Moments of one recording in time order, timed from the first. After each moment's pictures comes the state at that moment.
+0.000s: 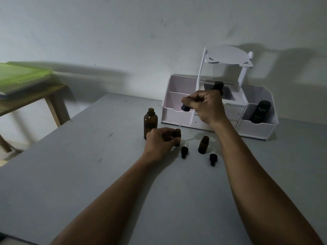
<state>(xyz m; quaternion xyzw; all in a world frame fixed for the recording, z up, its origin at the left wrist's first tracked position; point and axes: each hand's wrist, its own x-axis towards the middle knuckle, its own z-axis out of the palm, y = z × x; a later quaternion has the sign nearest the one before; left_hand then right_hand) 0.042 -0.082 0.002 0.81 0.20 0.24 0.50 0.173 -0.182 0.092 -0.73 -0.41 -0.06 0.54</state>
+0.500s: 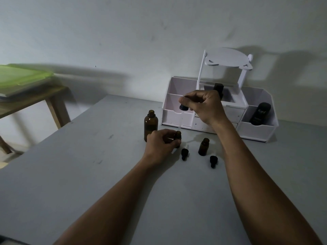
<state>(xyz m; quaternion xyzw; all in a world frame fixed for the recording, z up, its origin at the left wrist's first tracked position) 0.043 -0.080 -0.001 0.82 0.19 0.24 0.48 0.163 -0.185 0.103 -0.71 -0.44 -0.02 0.55</state>
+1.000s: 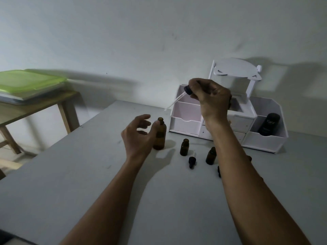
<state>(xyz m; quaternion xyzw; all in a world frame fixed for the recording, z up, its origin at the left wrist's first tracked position) 0.011 -0.030 0.020 0.69 0.26 0.54 0.41 0.135 -0.154 0.132 -0.57 -0.35 -0.07 0.74</state>
